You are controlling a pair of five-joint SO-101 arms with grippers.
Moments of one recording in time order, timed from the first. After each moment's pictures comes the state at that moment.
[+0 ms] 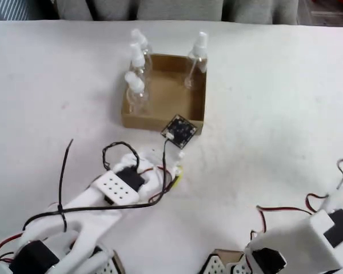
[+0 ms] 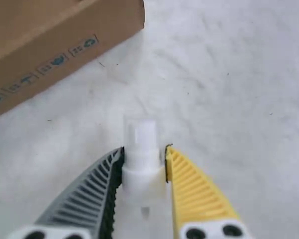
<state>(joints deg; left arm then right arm) 33.2 -25.5 61.9 29.3 2.4 56.4 11.2 -15.4 94.2 29.6</state>
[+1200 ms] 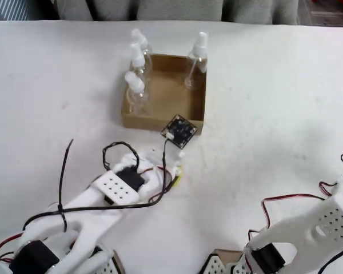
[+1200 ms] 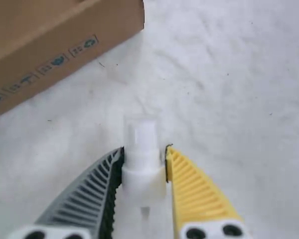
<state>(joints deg) 33.2 -25.5 61.9 29.3 2.4 53.7 32.9 -30.6 88.9 21.8</state>
